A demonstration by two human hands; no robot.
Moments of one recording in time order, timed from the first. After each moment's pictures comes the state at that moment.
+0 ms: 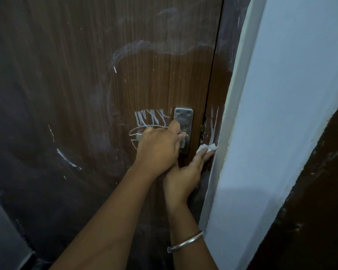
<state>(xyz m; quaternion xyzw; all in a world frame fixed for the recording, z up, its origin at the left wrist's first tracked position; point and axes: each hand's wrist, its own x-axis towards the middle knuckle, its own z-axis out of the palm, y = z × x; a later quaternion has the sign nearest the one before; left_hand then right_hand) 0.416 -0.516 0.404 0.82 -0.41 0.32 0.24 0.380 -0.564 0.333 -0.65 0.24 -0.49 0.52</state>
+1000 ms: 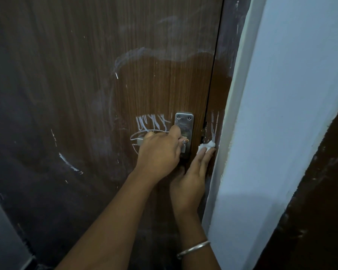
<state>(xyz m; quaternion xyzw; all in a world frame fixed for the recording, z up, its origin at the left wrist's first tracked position) 0.415 -0.515 0.403 0.83 -0.40 0.32 0.24 0.372 -0.578 0.325 -0.79 0.23 -0.49 0.28</state>
